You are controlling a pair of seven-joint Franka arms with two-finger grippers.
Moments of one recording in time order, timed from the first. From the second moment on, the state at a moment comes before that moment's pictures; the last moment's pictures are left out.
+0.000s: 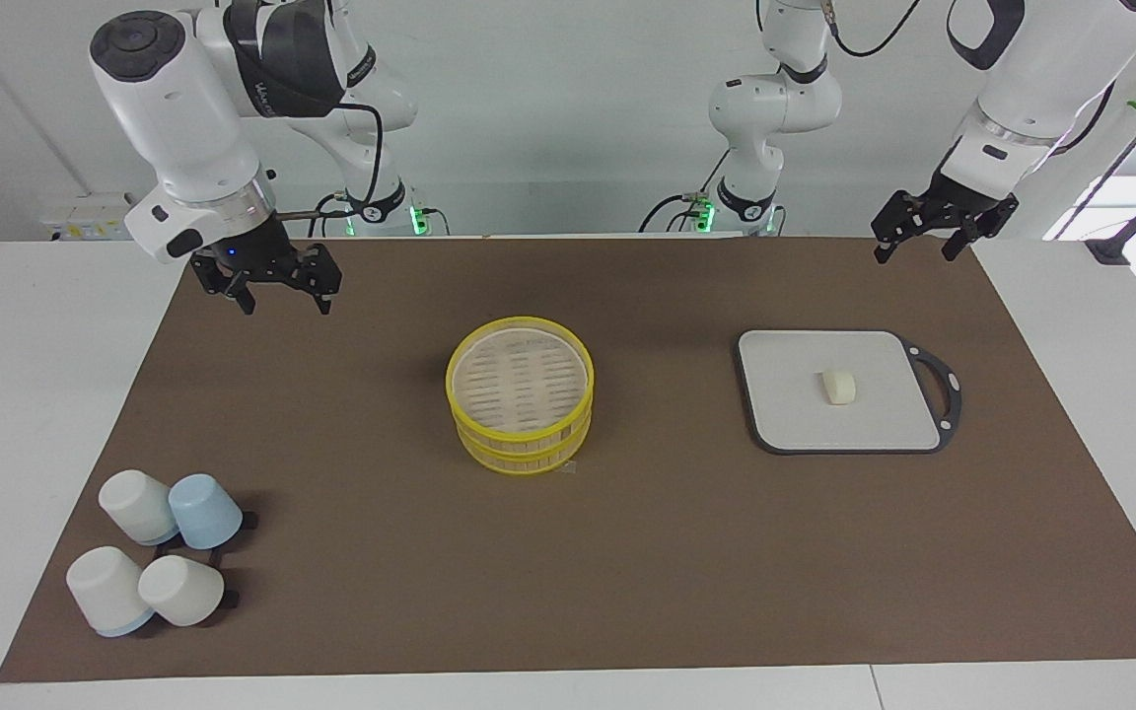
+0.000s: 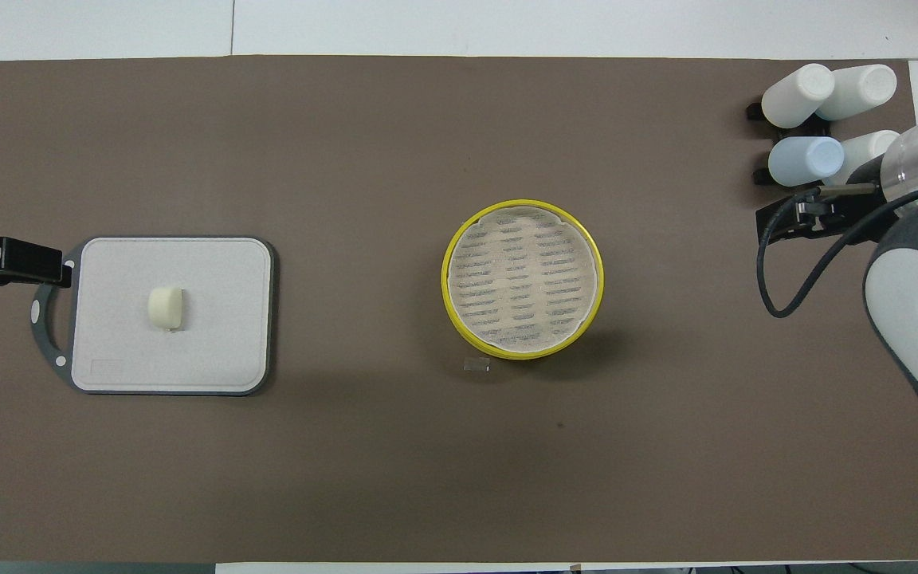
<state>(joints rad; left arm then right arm) 0.01 -0.09 -0.03 -1.69 -0.02 1.57 0.00 0.05 0.04 0.03 -1.64 -0.02 1.65 0.10</state>
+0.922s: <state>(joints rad) 0.01 -0.09 -0.03 -1.71 -0.02 1.59 0.00 0.39 0.24 0.10 -1.41 0.00 1.64 0.49</state>
